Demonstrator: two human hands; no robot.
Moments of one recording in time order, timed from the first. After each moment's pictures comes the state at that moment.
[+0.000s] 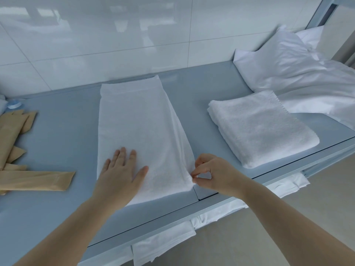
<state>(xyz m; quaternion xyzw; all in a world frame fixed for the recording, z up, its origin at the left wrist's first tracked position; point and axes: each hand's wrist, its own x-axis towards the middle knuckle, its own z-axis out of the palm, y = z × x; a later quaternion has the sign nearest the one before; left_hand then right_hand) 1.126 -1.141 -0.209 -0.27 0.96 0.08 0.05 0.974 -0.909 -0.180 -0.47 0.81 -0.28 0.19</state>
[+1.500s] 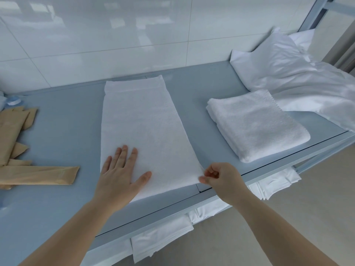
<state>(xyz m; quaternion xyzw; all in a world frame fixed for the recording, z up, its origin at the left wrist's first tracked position) 1.149 -1.142 -0.212 -0.24 0.97 0.10 0.02 1.016 -0.899 -0.181 -0.17 0.89 -0.37 0.20</state>
